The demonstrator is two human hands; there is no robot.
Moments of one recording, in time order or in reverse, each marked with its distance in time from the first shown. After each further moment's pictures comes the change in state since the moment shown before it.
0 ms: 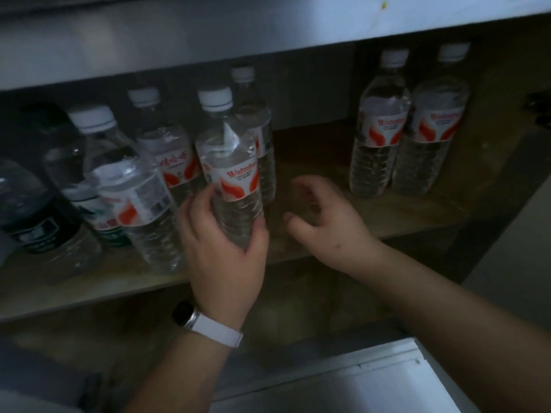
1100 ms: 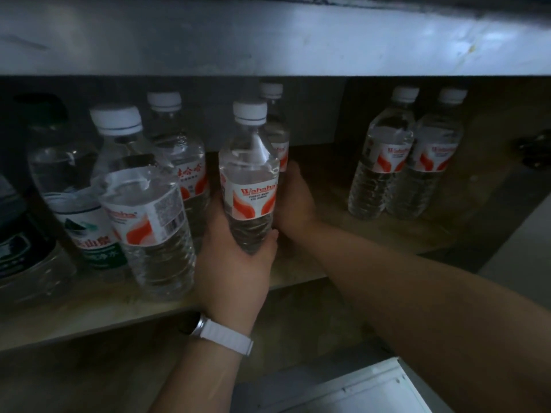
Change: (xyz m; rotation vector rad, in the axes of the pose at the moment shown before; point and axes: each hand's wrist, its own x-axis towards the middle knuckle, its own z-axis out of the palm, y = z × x) left_hand 0.027 -0.017 0.006 -0.128 -0.165 -0.139; right_hand 0.092 -0.031 0.065 0.161 0.194 0.170
